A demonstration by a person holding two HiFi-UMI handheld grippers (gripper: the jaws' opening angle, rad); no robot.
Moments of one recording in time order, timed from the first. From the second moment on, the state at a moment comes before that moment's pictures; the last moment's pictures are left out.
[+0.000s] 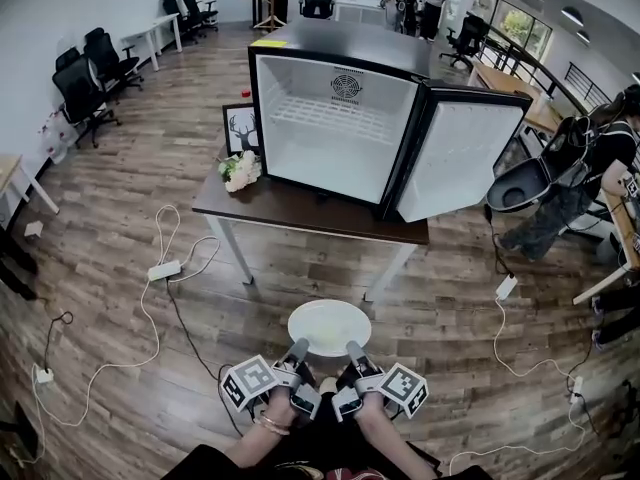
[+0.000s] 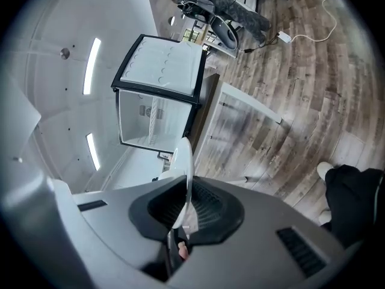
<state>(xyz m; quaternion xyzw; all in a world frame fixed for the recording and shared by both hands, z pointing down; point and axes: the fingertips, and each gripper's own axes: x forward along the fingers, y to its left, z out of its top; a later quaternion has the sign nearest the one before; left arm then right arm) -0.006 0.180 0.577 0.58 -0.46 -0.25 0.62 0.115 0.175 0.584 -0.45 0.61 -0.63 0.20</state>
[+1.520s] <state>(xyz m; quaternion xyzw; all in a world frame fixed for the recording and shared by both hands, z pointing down) 0.002 -0.019 0.578 0.56 -0.47 -0.27 0.62 0.123 -0.030 0.582 -0.43 0.63 -0.62 0.18</state>
